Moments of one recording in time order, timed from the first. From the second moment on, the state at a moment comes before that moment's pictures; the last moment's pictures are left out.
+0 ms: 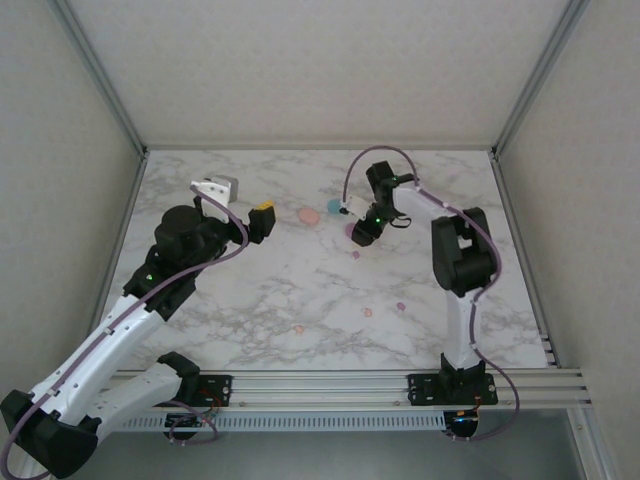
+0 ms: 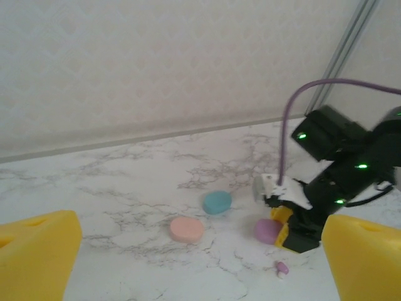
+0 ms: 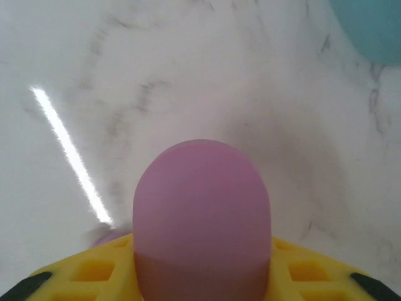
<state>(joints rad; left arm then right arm) -0.53 0.90 0.88 -0.13 -0.04 -0.18 0.38 2.02 1.53 -0.81 -0.33 -0.71</state>
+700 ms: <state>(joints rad) -0.57 1.22 1.17 -0.14 0.41 -0.57 0.61 1.26 1.19 -0.39 -0.40 -0.44</state>
